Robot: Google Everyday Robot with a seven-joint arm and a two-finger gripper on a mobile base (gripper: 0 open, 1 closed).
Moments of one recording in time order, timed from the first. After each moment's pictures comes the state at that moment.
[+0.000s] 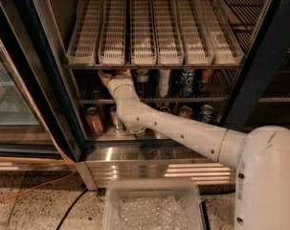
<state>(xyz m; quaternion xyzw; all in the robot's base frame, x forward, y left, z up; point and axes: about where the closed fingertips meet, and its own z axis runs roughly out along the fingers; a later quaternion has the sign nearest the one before) 0.811 0.106 0.758 -0.16 0.66 0.06 0.73</state>
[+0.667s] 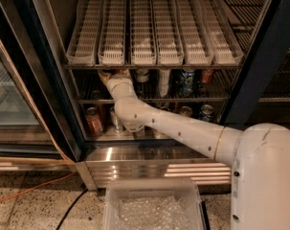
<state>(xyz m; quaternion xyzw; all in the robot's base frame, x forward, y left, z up) 0.818 0.108 0.758 -0.15 0.67 0.06 0.73</state>
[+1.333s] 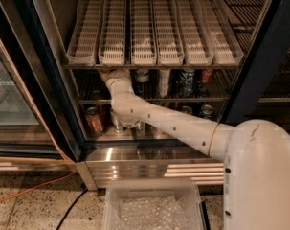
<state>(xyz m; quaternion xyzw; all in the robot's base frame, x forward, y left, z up) 0.834 0.113 0.759 -0.14 0.68 0.05 0.72</state>
